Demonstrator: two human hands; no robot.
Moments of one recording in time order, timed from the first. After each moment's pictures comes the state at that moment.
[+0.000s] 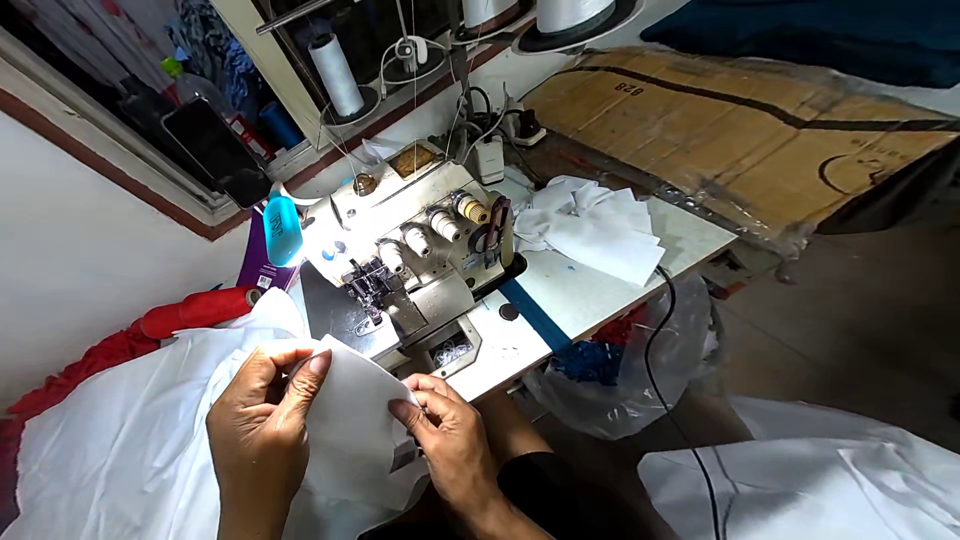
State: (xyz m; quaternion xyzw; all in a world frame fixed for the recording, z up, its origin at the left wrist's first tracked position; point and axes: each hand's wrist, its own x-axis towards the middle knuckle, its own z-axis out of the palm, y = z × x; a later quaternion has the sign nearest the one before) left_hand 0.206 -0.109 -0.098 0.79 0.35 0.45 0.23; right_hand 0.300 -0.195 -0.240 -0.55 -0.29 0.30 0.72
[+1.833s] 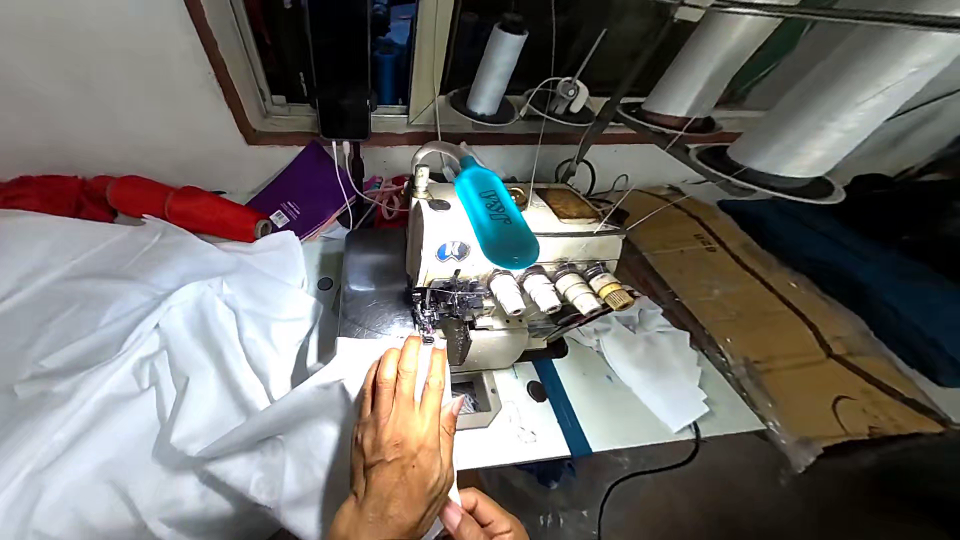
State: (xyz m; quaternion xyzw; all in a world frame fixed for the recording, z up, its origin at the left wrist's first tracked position) left_hand 0.257 -0.121 -0.216 0.83 0.43 0.34 -0.07; right_hand 0.333 -0.249 -0.257 -0.47 -0.26 0.51 0.67
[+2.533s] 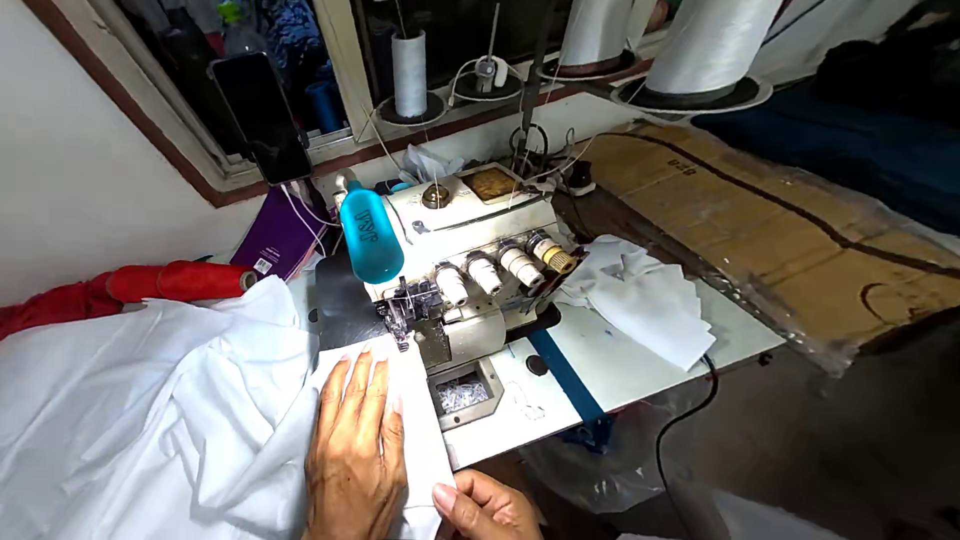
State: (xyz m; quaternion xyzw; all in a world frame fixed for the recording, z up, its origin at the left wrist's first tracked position) left_hand 0.216 -0.105 -0.201 0.86 0.40 0.32 -0.04; right_hand 0.321 -0.235 -0.228 -0.44 -0.18 0.55 0.68
